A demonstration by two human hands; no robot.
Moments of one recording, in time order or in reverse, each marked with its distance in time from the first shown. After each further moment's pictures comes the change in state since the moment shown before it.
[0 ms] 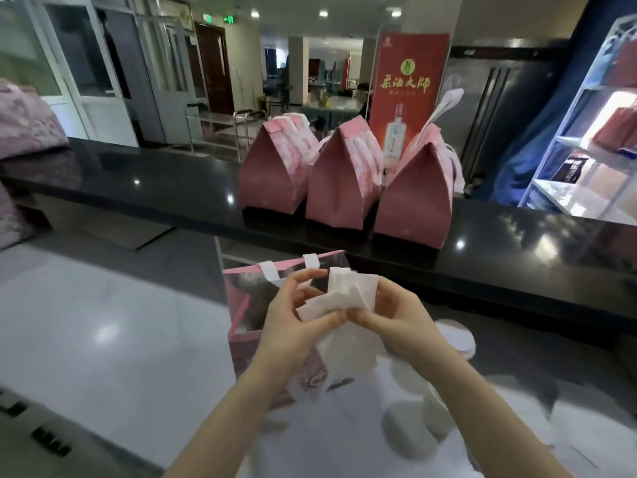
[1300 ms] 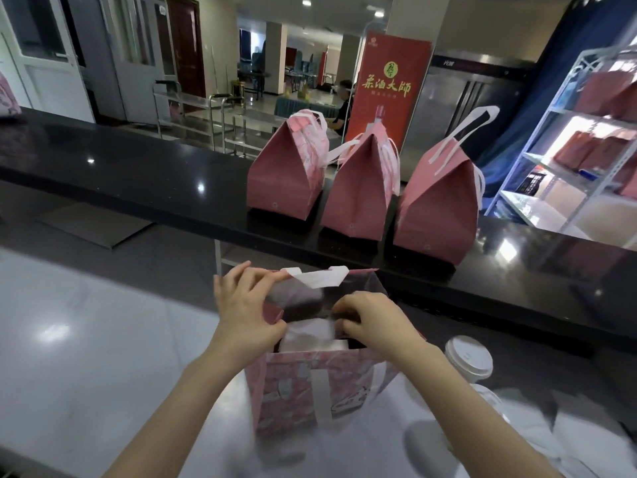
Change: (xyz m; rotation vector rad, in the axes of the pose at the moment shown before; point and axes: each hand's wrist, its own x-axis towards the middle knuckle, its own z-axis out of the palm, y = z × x) left_hand 0.077 -0.047 -0.132 0.909 0.033 0.227; right_hand 0.096 0.028 0.062 -1.099 -0.107 0.069
